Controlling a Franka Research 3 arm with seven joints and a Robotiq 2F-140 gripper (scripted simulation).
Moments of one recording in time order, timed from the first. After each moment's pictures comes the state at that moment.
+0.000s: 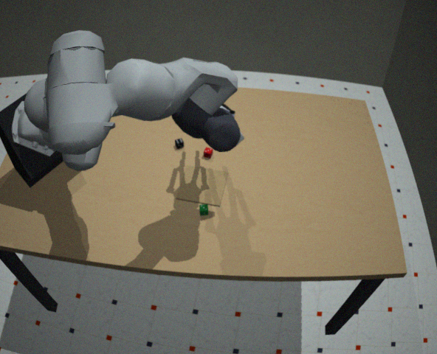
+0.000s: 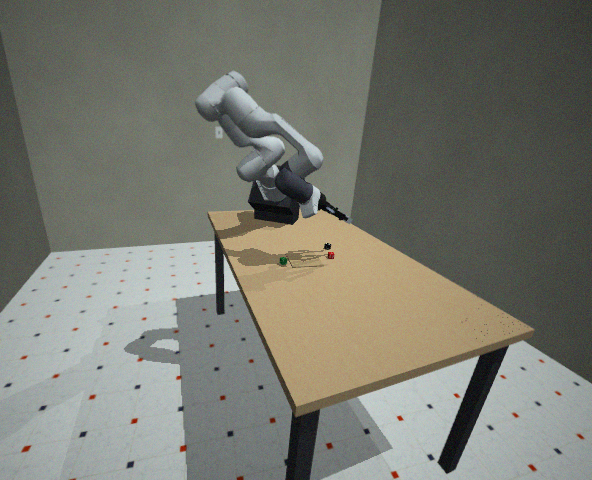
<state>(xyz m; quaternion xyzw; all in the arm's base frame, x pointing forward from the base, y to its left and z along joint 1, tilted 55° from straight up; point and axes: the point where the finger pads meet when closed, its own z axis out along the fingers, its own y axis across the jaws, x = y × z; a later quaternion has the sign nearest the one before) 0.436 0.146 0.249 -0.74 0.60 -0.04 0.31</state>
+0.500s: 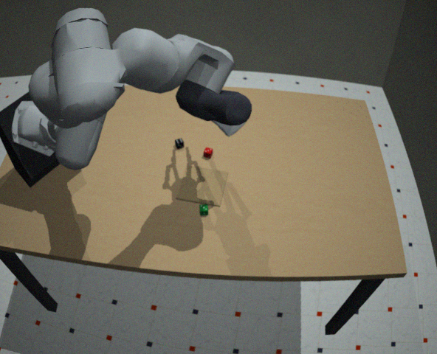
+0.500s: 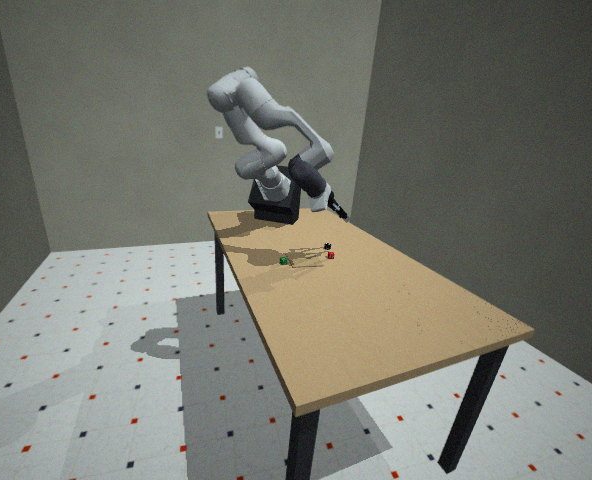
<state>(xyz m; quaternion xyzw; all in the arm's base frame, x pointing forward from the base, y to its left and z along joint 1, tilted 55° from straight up) 0.416 0.152 0.221 -0.74 0.65 -0.05 0.20</state>
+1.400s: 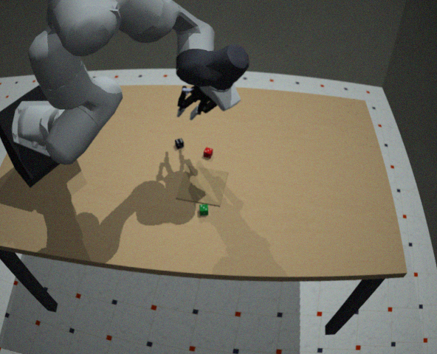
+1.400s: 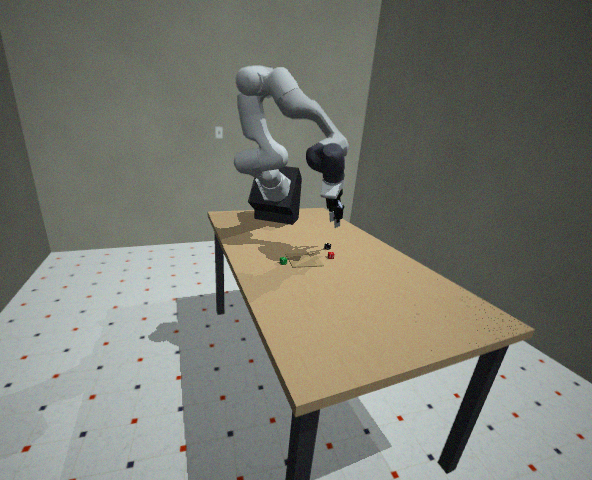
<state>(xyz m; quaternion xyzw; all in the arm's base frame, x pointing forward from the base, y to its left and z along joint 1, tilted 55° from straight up) 0.402 0.118 0.194 -0.66 0.73 -0.19 0.03</state>
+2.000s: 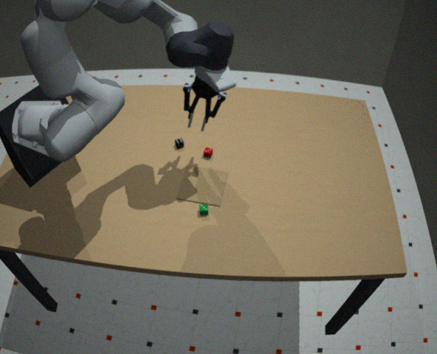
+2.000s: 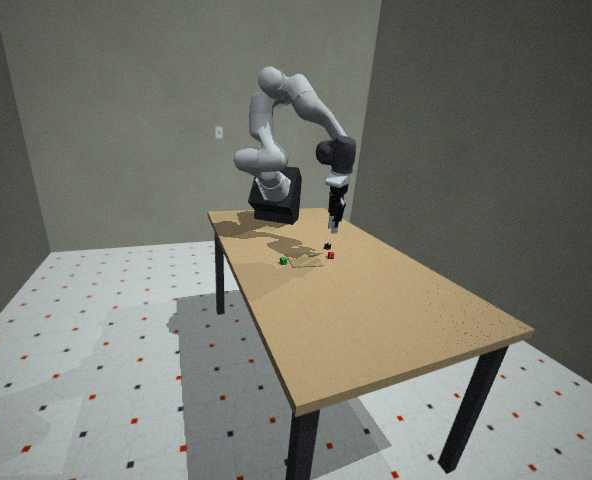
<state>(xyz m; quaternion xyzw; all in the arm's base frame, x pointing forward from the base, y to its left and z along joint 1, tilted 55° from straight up) 0.428 0.092 0.220 -0.55 0.75 -0.37 0.02</state>
